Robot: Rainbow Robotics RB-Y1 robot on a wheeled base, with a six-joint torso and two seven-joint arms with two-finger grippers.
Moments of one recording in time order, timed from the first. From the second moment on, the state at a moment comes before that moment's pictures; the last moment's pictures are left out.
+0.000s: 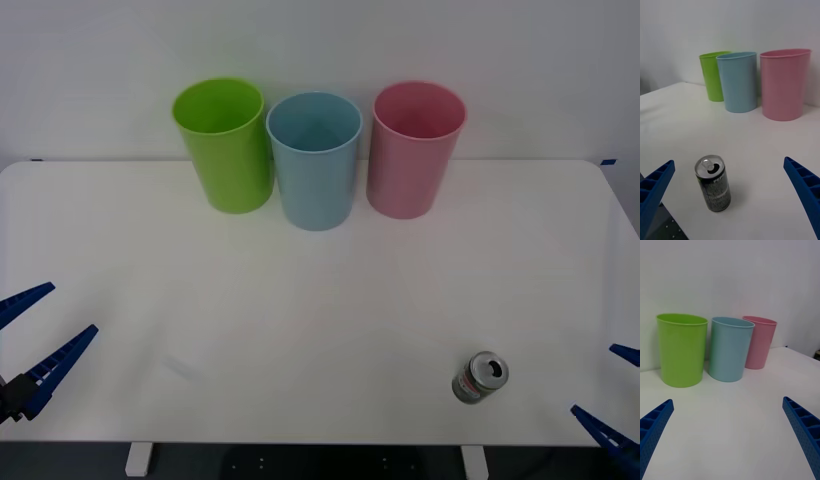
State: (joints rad) right arm 0.52 -0.55 -0.40 -1.58 0.83 -1.28 0.26; left arm 0.35 0.40 0.52 -1.66 -0.96 -1.22 0.00
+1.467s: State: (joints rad) right arm 0.41 -0.39 -0.33 -1.40 1.05 -1.26 0.39; left arm 0.35 0.40 0.52 -1.66 -0.96 -1.22 0.00
